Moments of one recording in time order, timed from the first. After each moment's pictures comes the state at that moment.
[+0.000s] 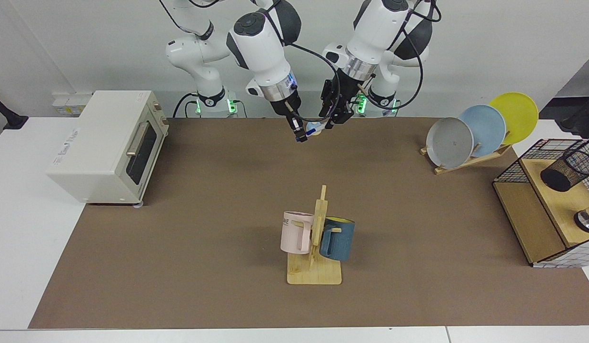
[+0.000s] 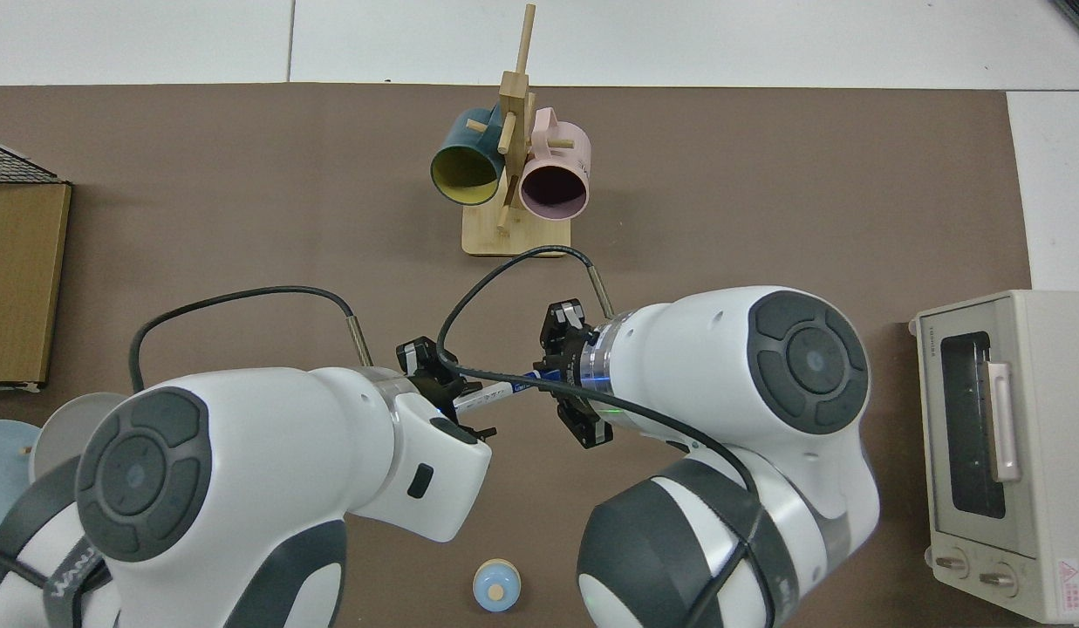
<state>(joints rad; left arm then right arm) -0.34 -0.20 -0.21 -2.01 -0.33 2.03 0.88 0.37 0.03 0.19 -1.84 0.29 2.07 1.78</state>
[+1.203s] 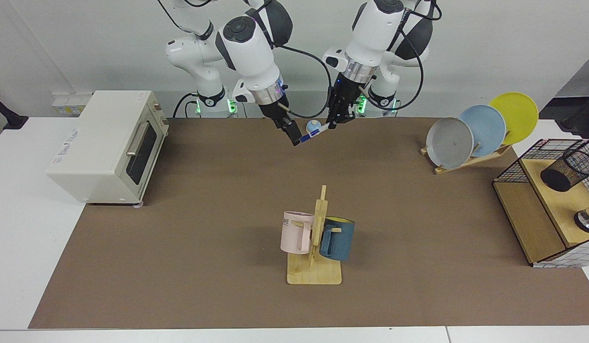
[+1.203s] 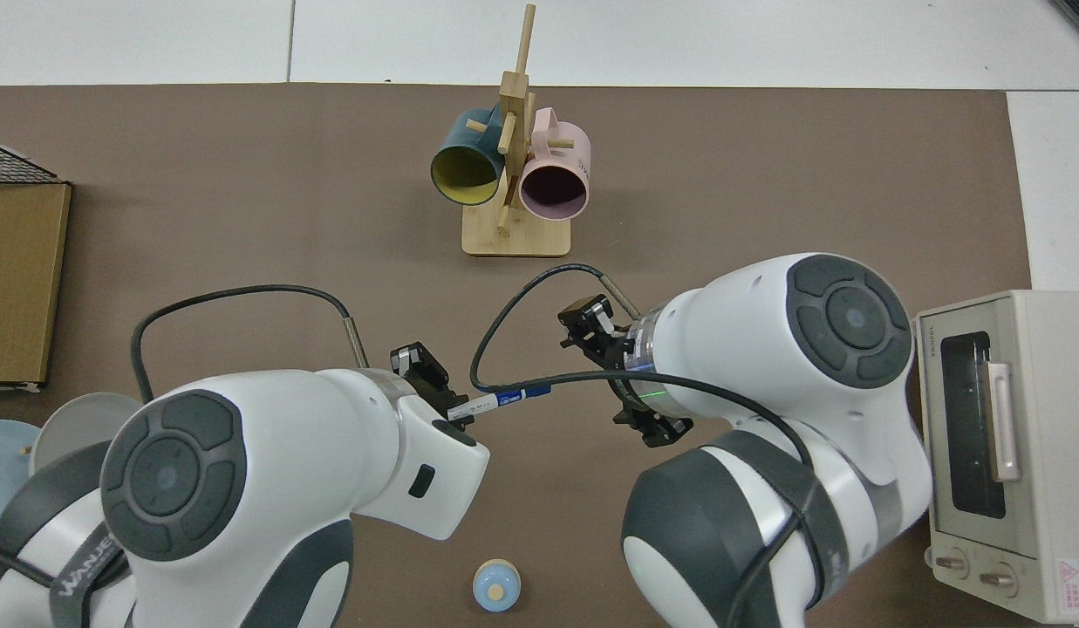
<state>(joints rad) -0.34 -0.20 -0.21 -2.02 -0.24 2.01 0.87 0.33 0.02 0.16 -1.83 0.25 1.94 1.37</state>
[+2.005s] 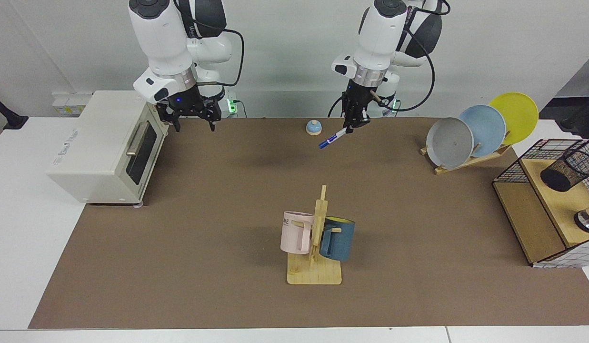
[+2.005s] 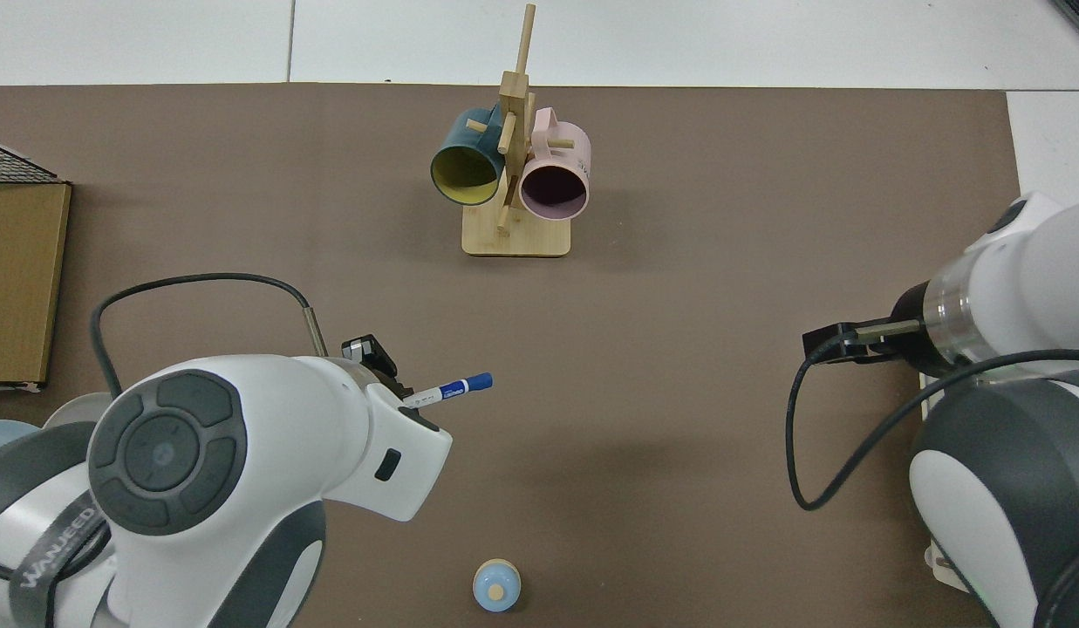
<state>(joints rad) -0.31 -0.20 -0.18 -2.02 -0.09 1.93 0.86 0.02 -0.10 0.15 -1.78 -0.03 1.64 0.12</state>
